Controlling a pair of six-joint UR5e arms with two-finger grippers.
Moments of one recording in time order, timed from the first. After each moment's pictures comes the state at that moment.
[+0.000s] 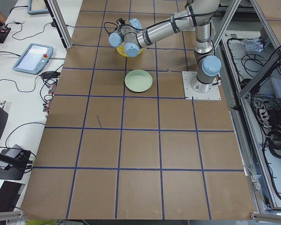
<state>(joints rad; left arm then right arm) -1.50 -1.92 -1.71 -1.68 0.50 -0.08 1.59 -1.56 1.47 -1.44 -1.48 0.08</state>
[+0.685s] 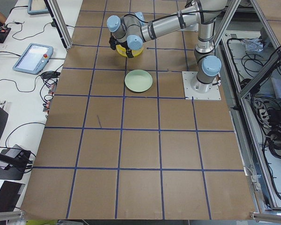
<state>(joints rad) -1.51 -1.84 -1.69 -1.45 1.36 0.05 1.59 -1.59 1.48 -1.44 -1.56 0.05</state>
